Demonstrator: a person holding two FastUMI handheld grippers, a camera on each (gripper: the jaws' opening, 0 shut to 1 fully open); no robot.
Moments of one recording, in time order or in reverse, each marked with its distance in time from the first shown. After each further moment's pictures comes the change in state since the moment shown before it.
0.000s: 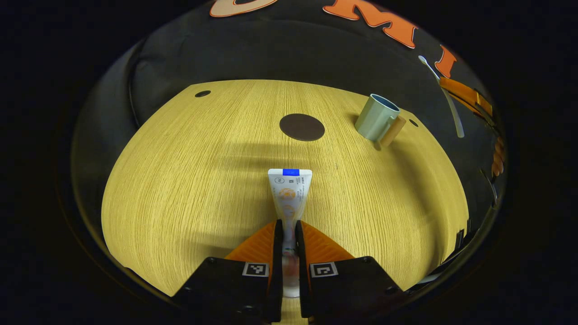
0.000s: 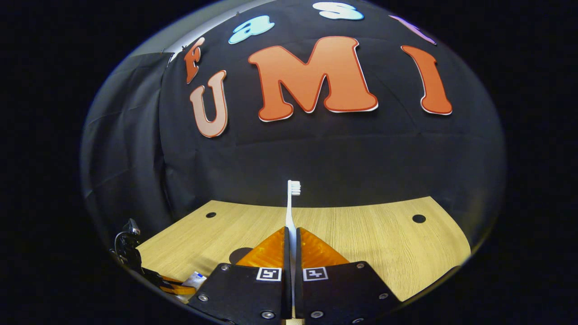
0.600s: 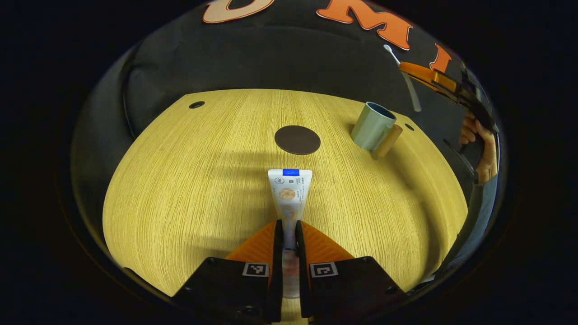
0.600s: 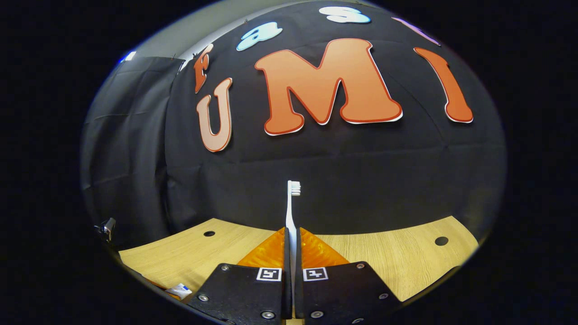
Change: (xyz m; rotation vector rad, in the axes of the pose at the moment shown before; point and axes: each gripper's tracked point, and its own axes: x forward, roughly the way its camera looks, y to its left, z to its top) left arm 0.007 0.003 -0.003 0.020 -0.046 -0.018; right arm 0.088 0.000 0.021 -0.022 -0.166 0.069
